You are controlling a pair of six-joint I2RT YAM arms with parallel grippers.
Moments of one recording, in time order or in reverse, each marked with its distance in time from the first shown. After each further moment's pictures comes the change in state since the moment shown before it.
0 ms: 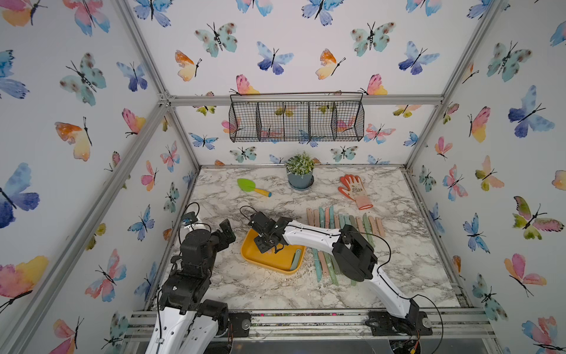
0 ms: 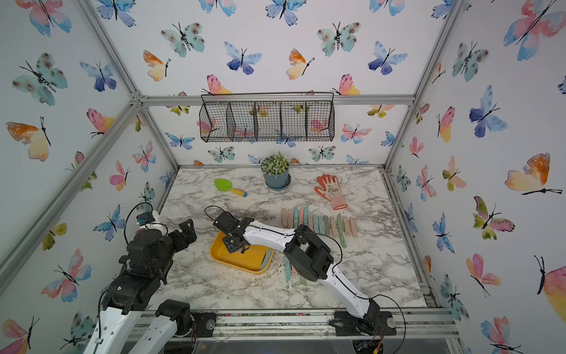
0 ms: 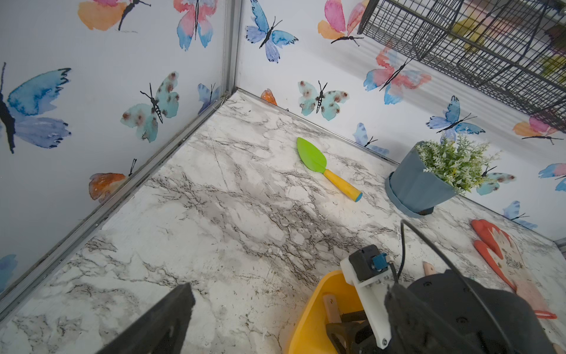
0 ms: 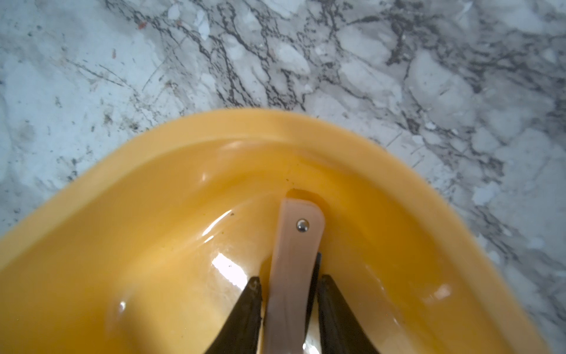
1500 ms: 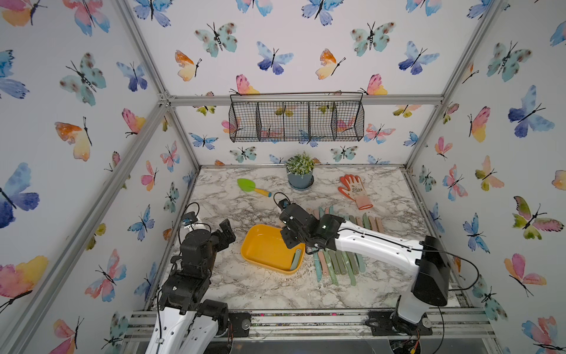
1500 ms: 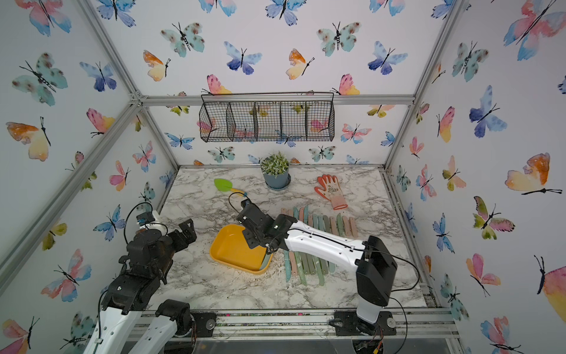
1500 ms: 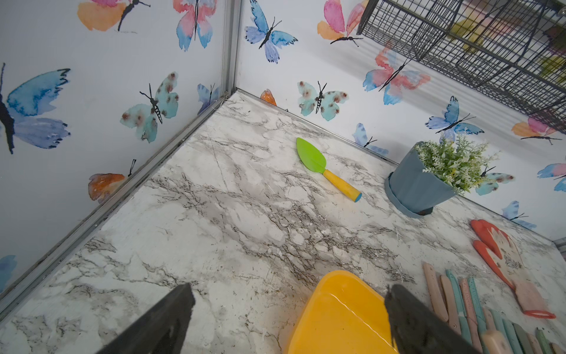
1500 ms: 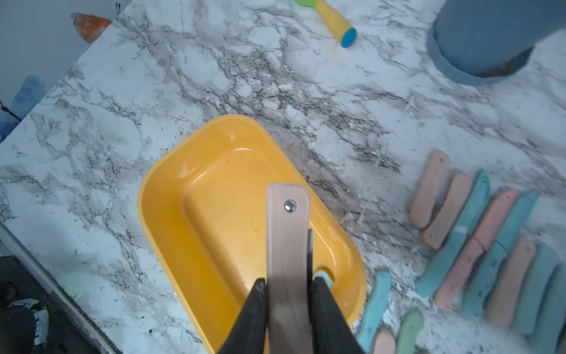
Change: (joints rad) left arm 0.000 -0.001 0.000 0.002 0.002 0.000; right arm -0.013 -0.747 -0.575 0.006 0.180 0.058
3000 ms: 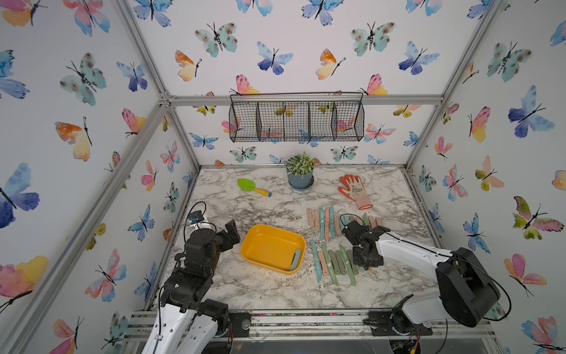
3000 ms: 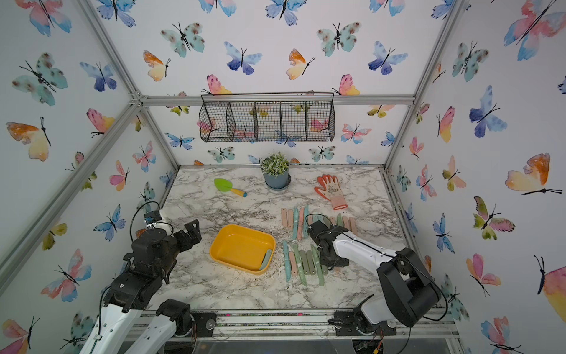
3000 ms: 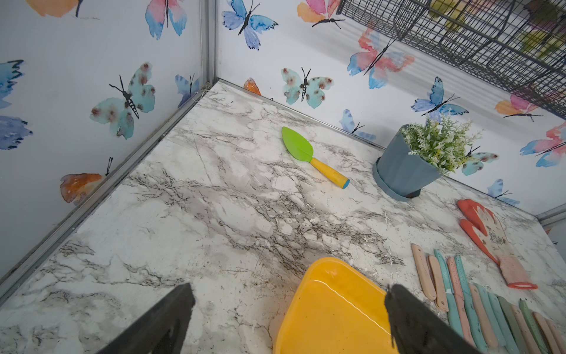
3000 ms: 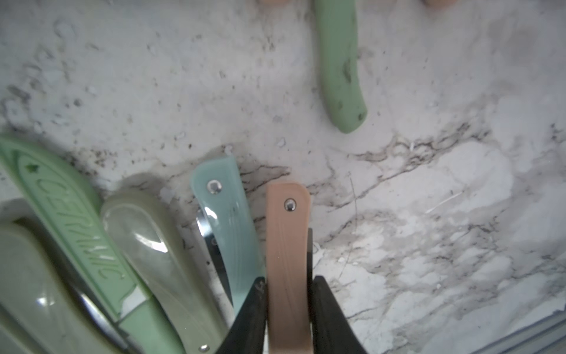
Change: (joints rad) left arm -0.068 0.020 0.000 0.000 0.004 0.000; right arm -0.497 -0.203 -0.594 -0.225 0.067 0.240
